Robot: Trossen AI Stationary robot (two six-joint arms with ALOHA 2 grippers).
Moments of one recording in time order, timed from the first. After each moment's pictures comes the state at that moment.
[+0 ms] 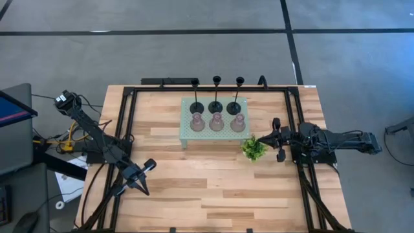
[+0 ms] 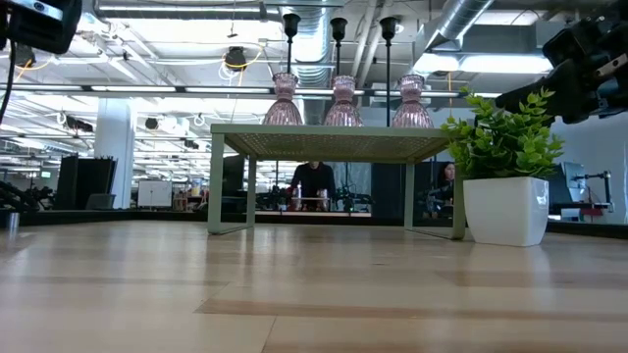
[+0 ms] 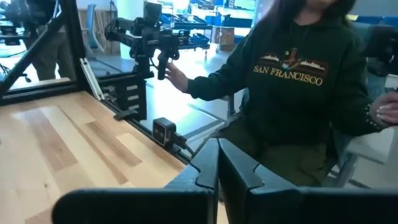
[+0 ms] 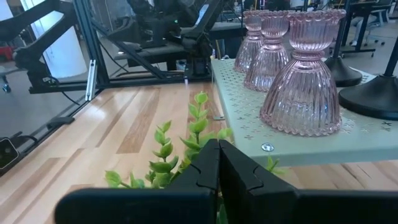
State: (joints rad) left arm -0.79 0.54 0.13 0.52 0.05 0.00; right arm -0.03 0.09 0.03 -0.06 -0.03 0.06
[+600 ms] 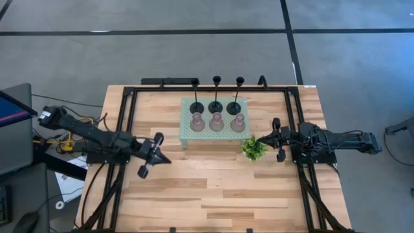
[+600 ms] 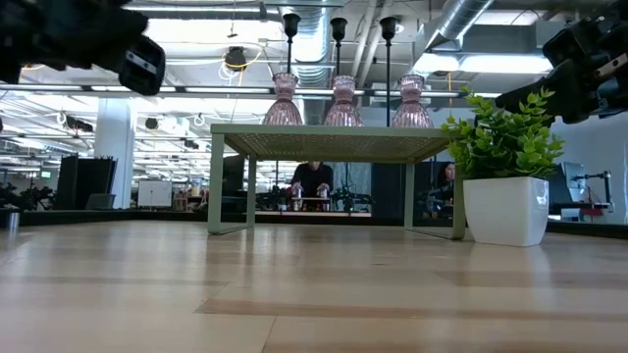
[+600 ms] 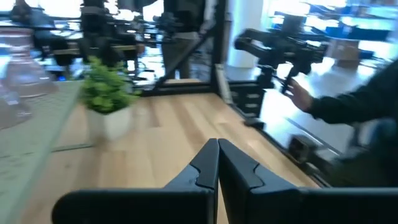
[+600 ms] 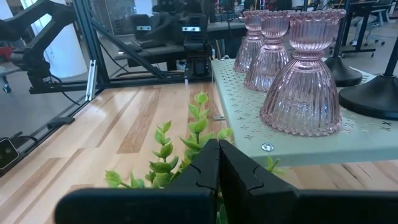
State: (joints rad) left arm -0.35 0.54 0.13 0.53 0.03 0.00; right arm -0.03 0.09 0.03 -0.06 -0.03 0.06
